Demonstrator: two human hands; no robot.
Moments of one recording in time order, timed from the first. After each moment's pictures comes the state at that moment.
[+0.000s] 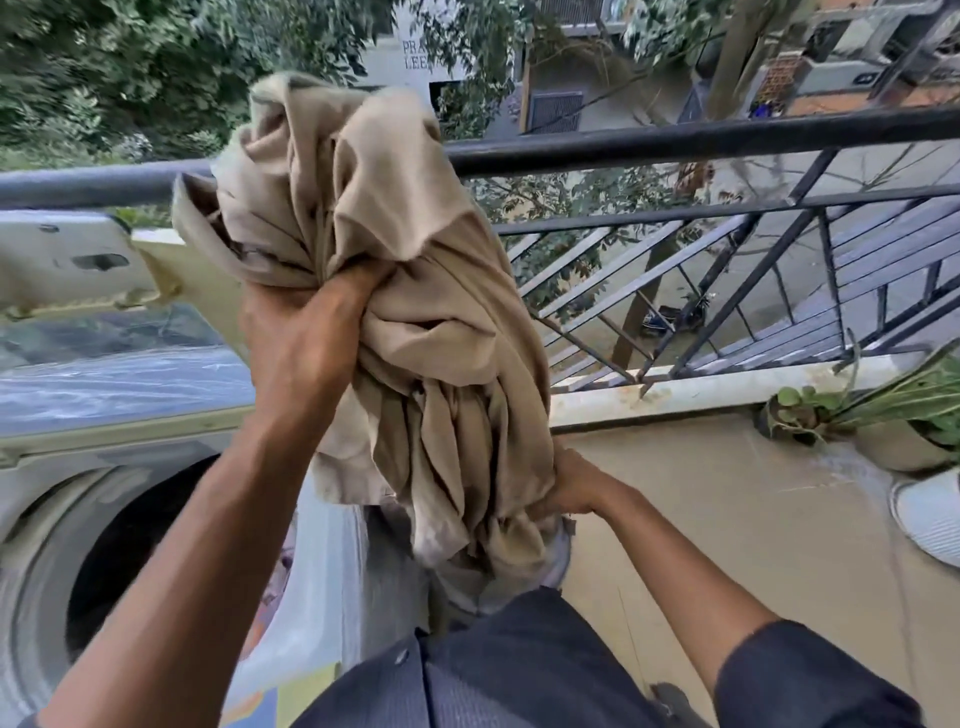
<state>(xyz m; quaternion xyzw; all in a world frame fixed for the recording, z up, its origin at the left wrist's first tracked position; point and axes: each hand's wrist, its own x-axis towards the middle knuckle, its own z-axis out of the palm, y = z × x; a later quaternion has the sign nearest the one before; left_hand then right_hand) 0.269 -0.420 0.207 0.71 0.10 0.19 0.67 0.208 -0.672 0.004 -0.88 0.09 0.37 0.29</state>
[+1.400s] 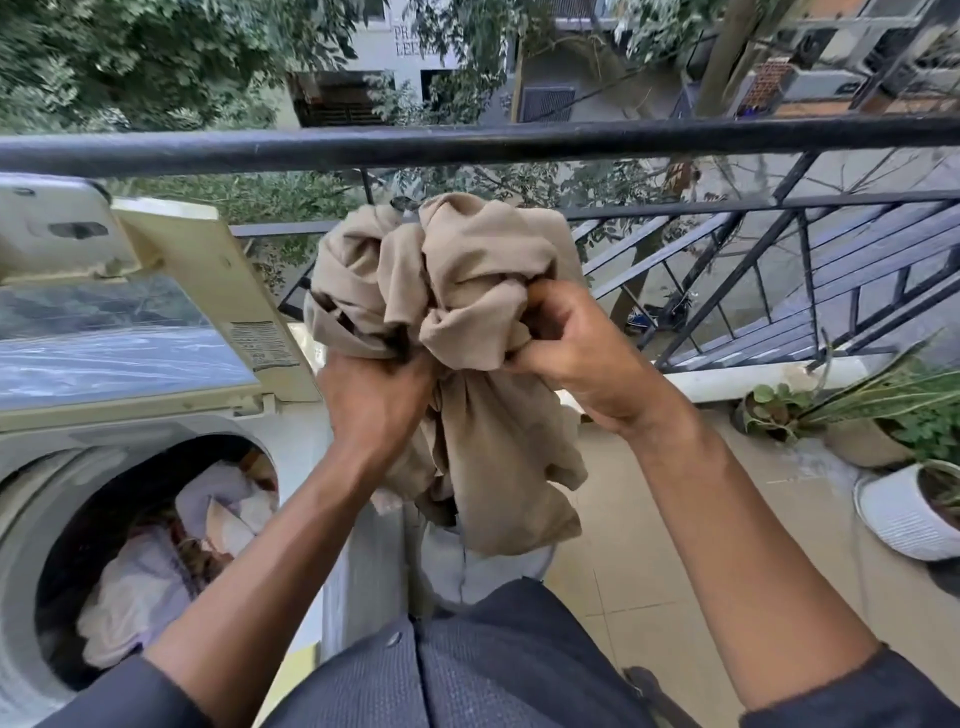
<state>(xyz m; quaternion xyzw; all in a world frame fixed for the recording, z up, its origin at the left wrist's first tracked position) 0.235 -0.456 0.133 0.84 0.09 0.14 0.51 0.227 -0.647 0.193 -0.71 -0.11 0.09 0.69</state>
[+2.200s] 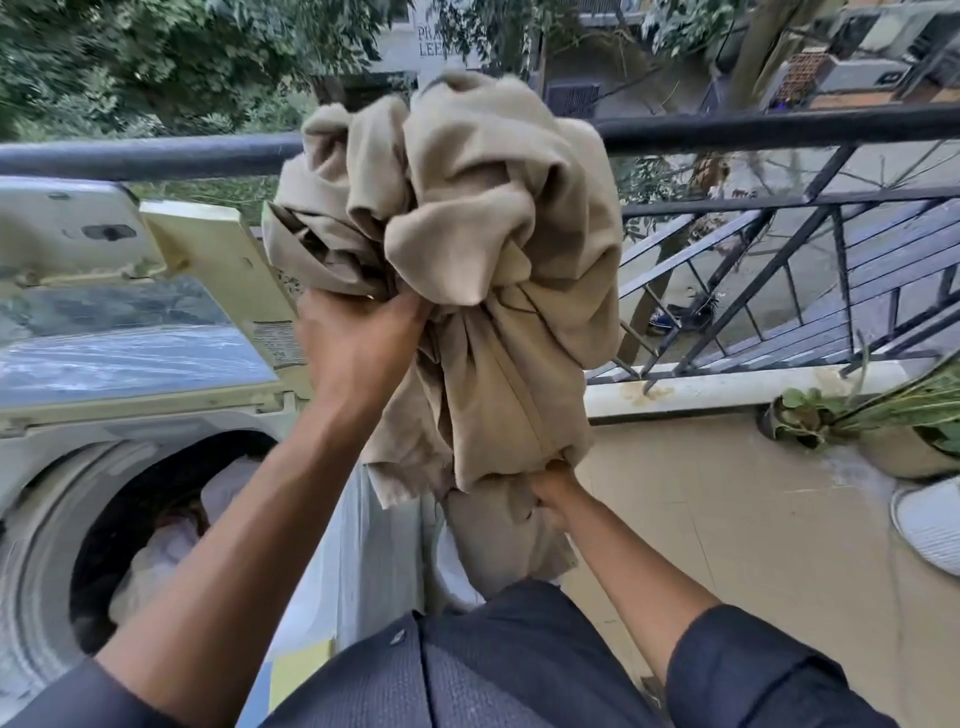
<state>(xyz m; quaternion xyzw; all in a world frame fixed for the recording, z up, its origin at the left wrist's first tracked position) 0.257 -0.448 0.185 0.80 0.12 0.17 0.57 0.200 -0.636 -0.041 -0.74 0.33 0.26 0.53</state>
